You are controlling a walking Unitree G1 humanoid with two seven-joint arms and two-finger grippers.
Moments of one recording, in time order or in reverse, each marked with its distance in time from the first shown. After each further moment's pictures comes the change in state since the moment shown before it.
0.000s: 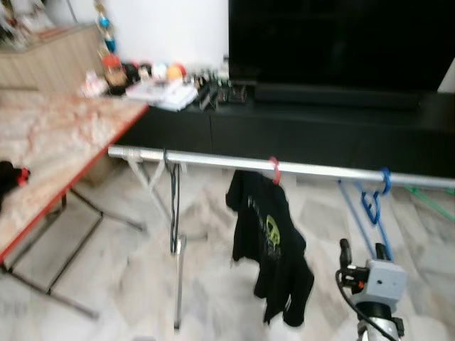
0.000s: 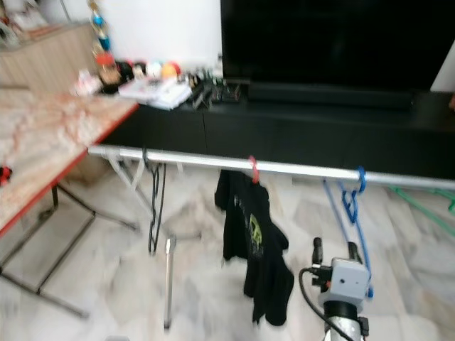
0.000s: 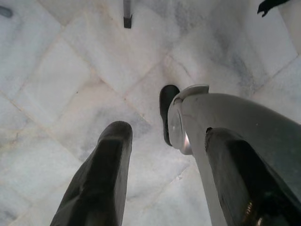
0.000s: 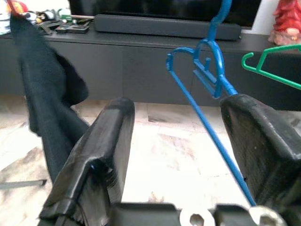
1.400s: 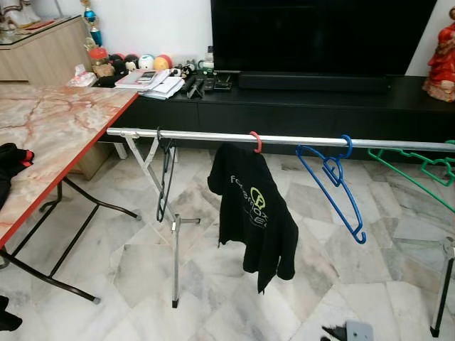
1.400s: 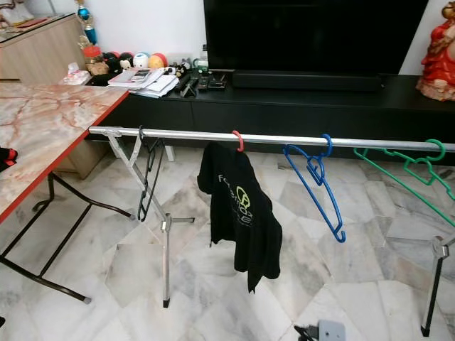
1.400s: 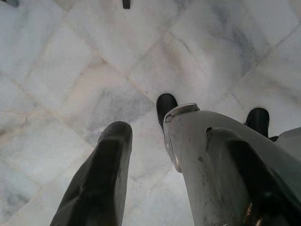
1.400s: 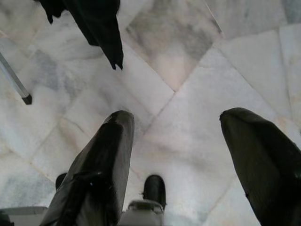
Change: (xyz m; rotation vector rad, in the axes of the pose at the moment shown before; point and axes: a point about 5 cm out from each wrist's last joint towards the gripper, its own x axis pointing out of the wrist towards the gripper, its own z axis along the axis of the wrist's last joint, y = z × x) left arm -0.002 -0.007 -0.009 0.006 -0.010 0.008; right arm -0.053 -0.002 -0.120 0.064 0.829 0.090
